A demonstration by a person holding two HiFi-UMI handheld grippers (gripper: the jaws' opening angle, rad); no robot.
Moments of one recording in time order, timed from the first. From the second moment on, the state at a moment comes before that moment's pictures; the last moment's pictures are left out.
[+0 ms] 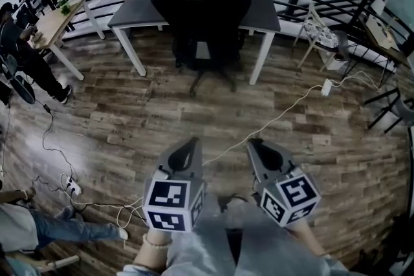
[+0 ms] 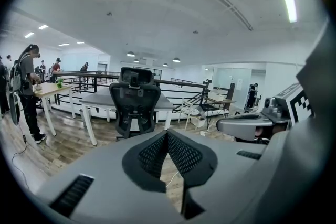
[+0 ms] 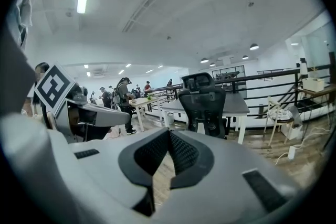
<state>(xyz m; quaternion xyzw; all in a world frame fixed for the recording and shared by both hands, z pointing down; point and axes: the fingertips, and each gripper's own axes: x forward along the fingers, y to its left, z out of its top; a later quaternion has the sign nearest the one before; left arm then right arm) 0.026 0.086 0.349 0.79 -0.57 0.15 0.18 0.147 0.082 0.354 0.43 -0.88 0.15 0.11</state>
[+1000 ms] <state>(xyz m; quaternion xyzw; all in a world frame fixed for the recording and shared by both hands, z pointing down) -0.004 0.027 0.358 0.78 -0.58 0.15 0.18 0.134 0.007 0.376 0.44 -0.88 0.15 0.10</state>
